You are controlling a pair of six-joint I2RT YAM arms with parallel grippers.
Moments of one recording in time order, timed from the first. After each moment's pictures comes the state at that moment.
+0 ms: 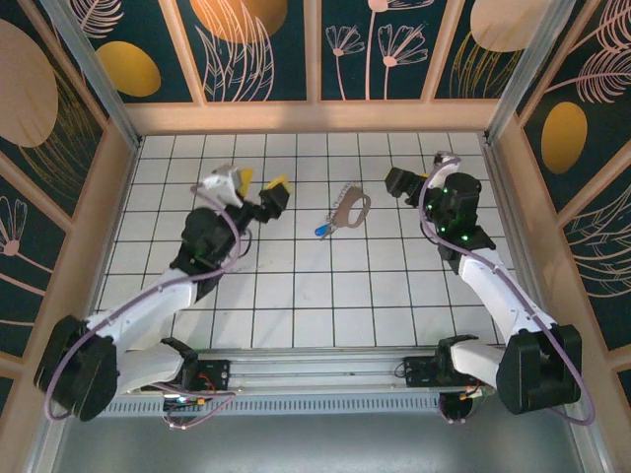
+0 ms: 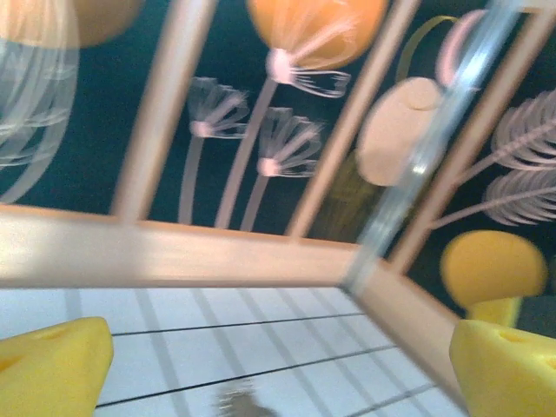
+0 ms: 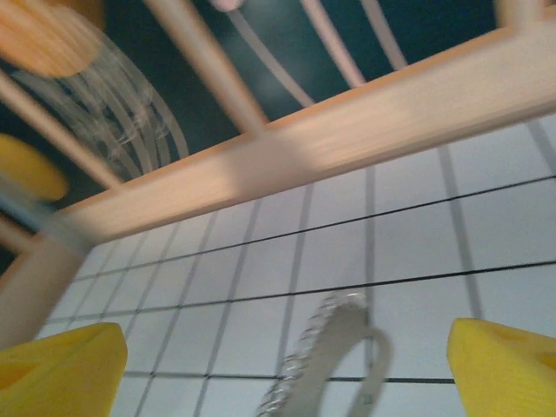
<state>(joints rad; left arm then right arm) -0.54 1.13 0.57 0.70 -0.05 -0.40 0.18 1.14 0.77 0.14 -0.17 0.48</state>
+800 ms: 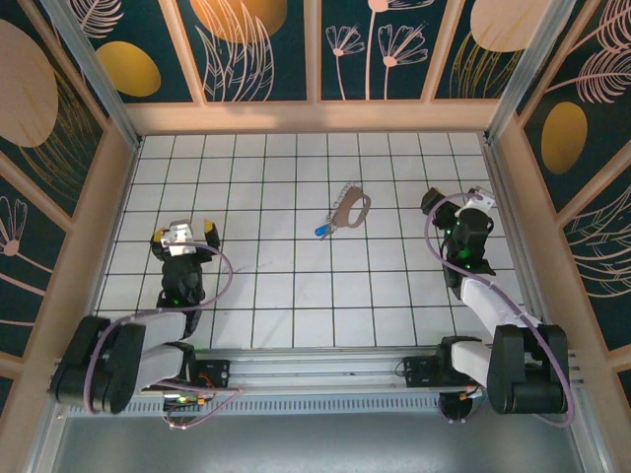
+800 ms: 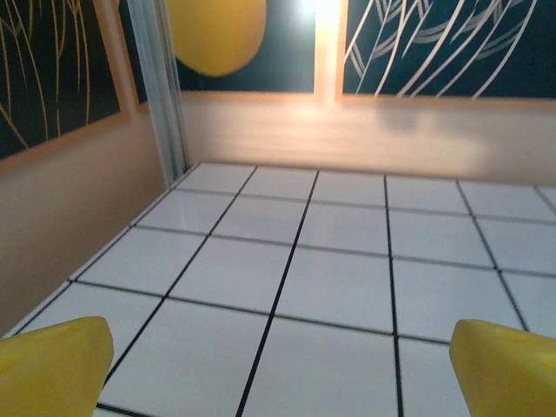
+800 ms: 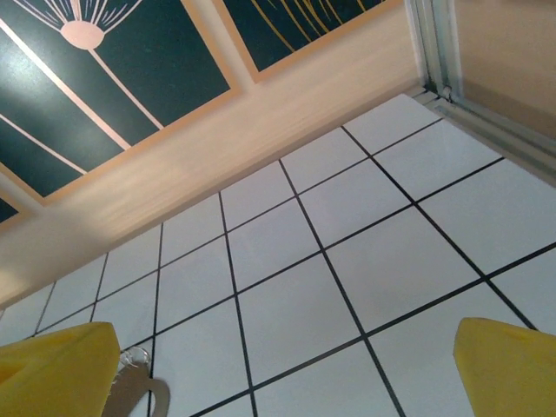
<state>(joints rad) -0.19 1.23 0.07 1.10 -0.41 -0.02 0.02 1.12 0.43 0.48 0.11 0.45</state>
